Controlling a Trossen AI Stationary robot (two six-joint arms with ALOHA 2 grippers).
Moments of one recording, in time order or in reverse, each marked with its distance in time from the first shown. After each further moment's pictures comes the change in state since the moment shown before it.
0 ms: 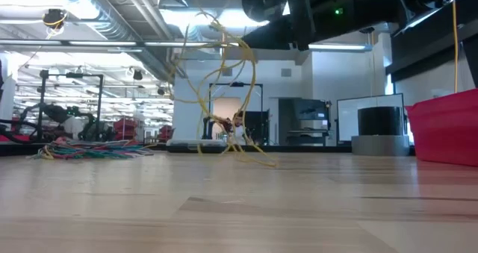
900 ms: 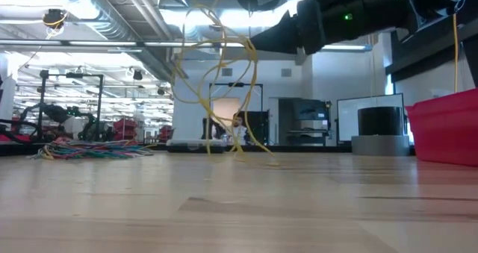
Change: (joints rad) left arm -0.099 0.010 -0.001 0.022 -0.107 0.095; right arm 0.007 0.000 -0.057 0.098 0.008 -0.067
